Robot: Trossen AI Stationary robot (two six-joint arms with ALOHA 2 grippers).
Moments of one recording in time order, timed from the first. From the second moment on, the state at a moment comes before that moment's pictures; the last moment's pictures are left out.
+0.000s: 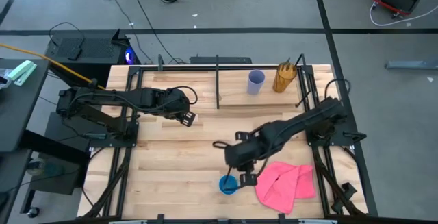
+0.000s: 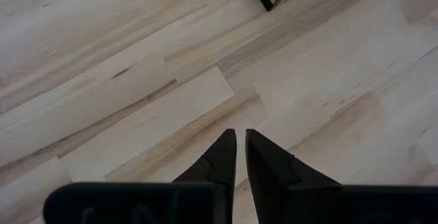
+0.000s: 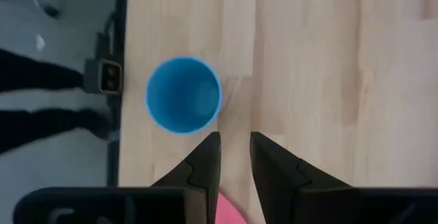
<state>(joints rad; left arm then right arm) 0.03 1.33 1.12 -0.95 -0.28 -0.96 0.41 1.89 1.91 -1.20 -0.01 0.40</state>
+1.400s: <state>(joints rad) 0.03 1.33 1.12 -0.95 -0.28 -0.96 0.44 2.14 1.91 -1.08 -0.02 0.34</state>
